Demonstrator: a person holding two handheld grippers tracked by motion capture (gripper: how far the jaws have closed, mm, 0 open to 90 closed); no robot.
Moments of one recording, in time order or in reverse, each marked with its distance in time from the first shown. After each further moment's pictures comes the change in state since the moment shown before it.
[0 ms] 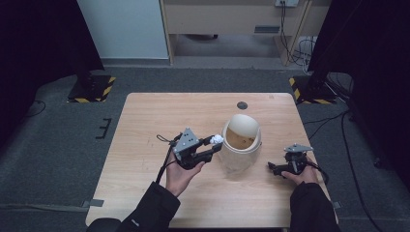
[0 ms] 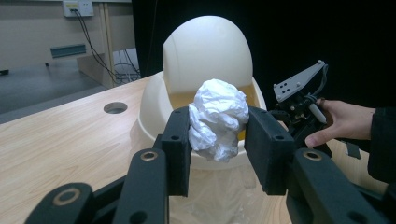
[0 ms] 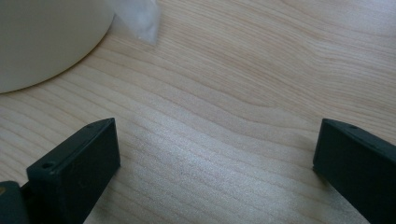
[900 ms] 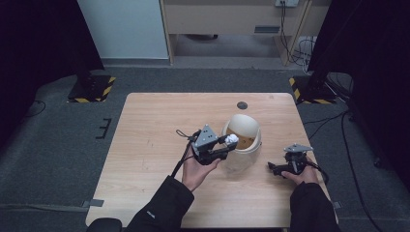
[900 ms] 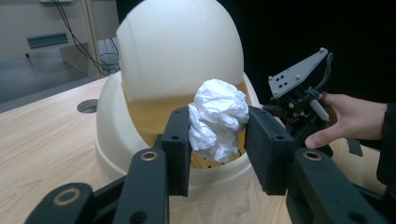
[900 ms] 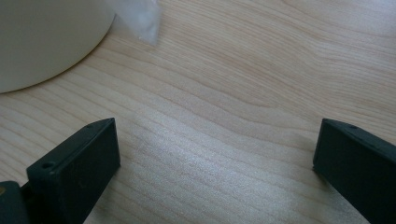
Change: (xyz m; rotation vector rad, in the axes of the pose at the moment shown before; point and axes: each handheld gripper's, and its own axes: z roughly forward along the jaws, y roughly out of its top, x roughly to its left) left arm -0.010 0.002 0.046 0.062 -0.038 0.018; right arm 0.000 0.000 0.000 -0.001 0.000 -0.005
